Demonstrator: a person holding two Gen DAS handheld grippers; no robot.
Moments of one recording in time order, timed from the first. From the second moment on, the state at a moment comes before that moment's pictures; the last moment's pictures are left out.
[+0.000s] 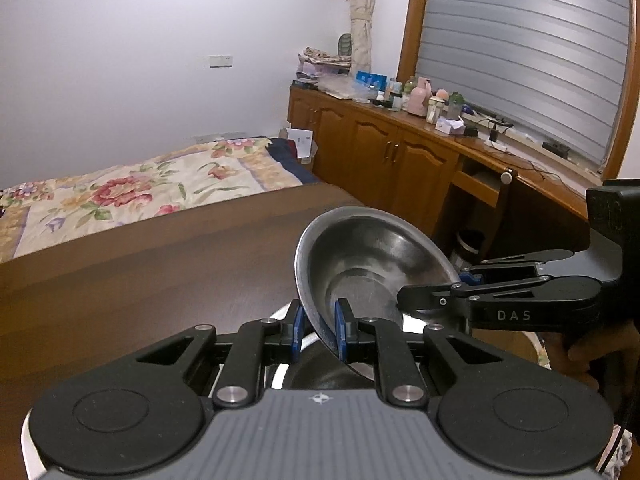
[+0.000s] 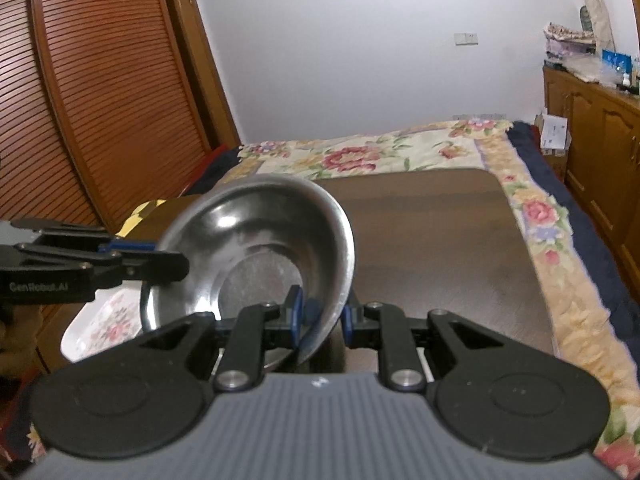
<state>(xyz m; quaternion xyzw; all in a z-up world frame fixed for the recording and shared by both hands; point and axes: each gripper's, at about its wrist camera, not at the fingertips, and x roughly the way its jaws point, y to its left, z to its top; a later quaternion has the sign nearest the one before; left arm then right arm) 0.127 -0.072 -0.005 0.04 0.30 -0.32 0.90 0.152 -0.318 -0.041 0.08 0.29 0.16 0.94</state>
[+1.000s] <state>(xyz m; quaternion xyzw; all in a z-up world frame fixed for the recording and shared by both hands) 0.107 -0.074 -0.046 0.07 0.31 -0.28 0.91 0.138 -0.287 -0.057 -0.02 0.29 0.15 0.95</state>
